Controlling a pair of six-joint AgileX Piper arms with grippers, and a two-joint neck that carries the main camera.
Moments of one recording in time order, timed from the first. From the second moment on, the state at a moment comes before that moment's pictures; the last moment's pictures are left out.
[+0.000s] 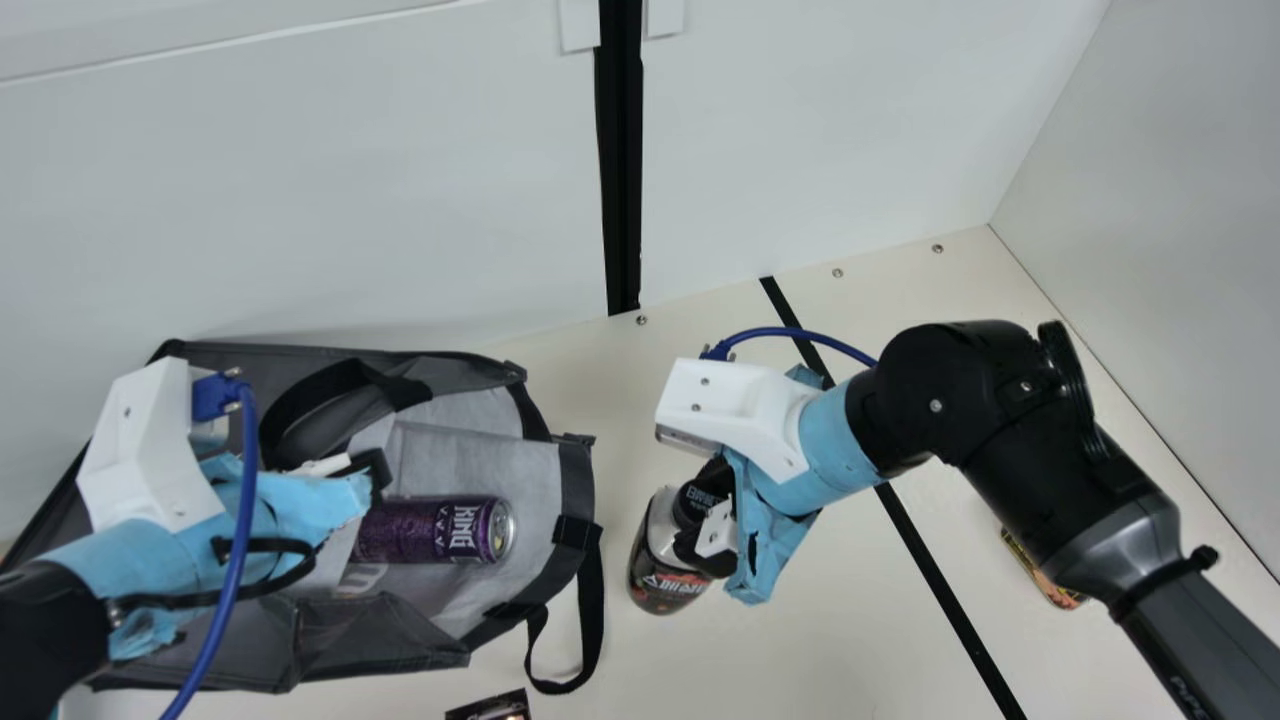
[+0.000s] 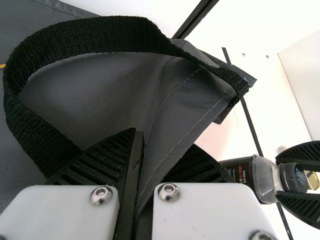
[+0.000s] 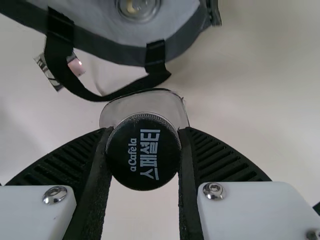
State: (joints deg) left arm -25.7 85.3 -77.6 -22.6 41.8 -8.6; right arm 6.0 80.8 -76.4 22.9 69.9 -50.9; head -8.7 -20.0
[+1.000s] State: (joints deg) left arm -25.7 85.3 -77.6 -22.6 41.8 -8.6; right arm 3.0 78.5 -81.8 37.6 69.9 -51.9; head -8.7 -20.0
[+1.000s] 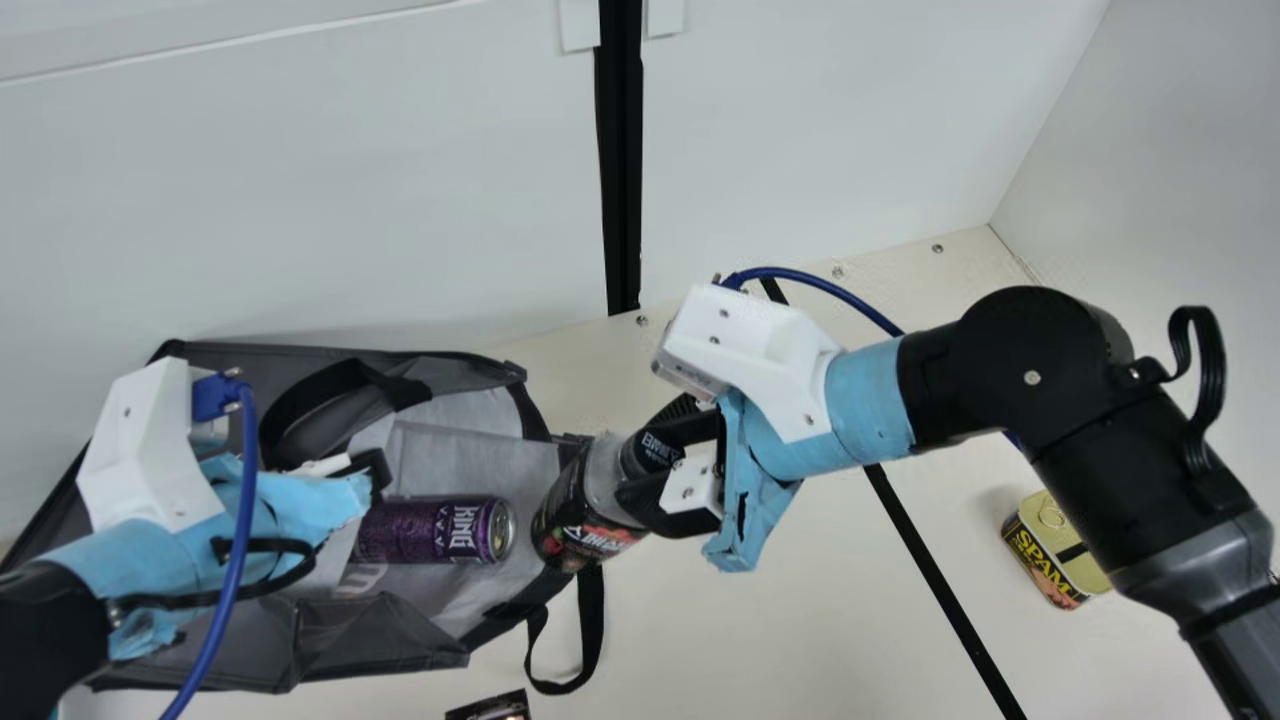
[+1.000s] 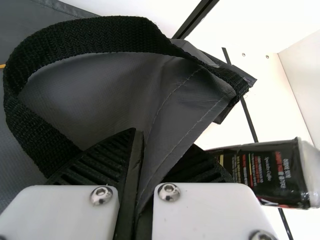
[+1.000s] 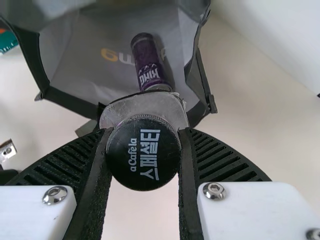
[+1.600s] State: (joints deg) left arm -25.7 85.3 -77.6 -22.6 41.8 -8.6; right arm 10.2 81.2 -81.5 38.7 62.6 -46.8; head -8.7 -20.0
